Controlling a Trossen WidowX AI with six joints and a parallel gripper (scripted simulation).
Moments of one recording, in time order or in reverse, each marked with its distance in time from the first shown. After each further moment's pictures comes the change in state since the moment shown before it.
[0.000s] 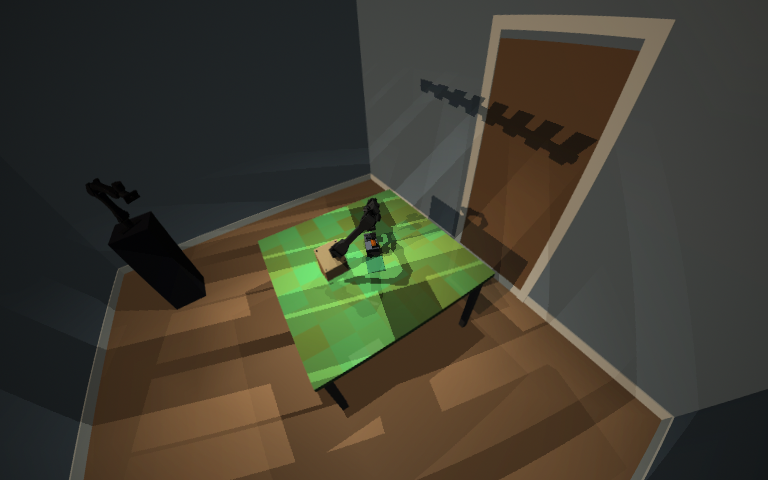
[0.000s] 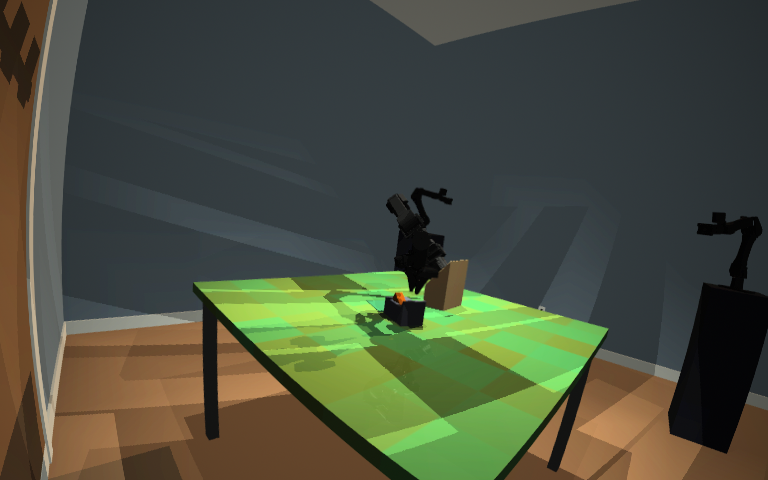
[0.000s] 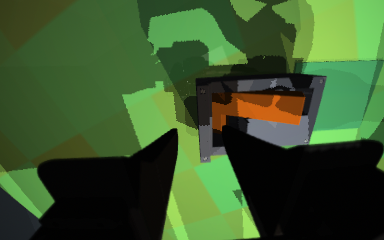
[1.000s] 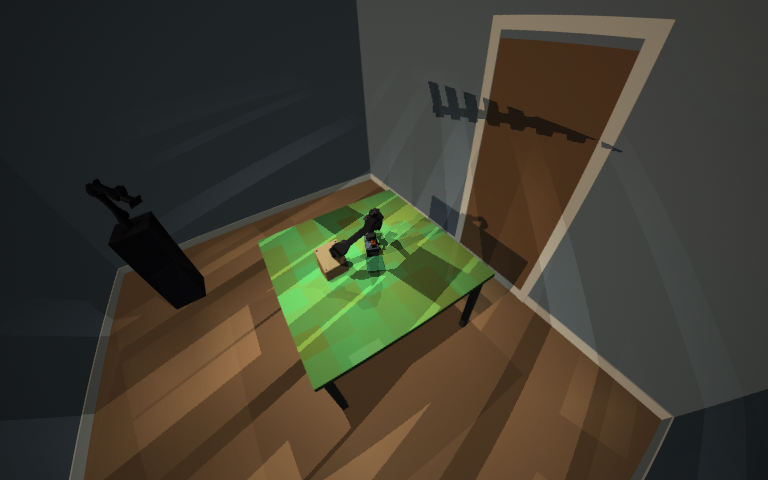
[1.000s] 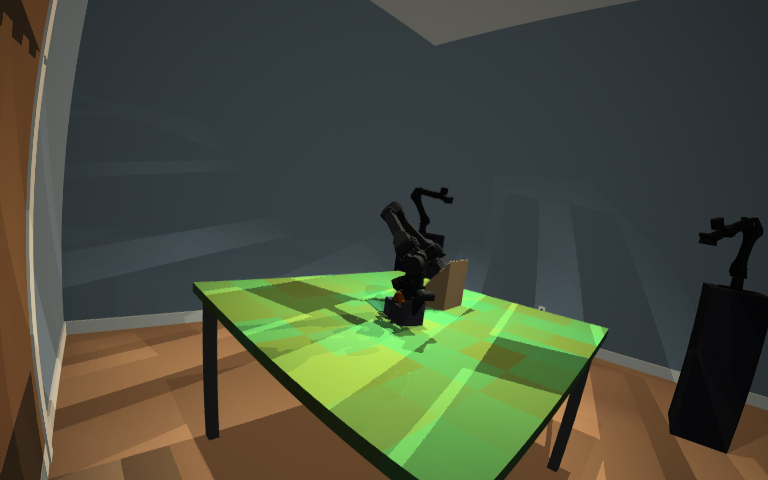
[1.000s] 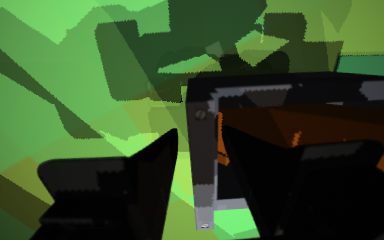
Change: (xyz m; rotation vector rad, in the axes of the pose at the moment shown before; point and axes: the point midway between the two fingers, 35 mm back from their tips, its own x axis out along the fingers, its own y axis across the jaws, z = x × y) arm 0.076 -0.009 -0.005 0.000 0.021 -0.026
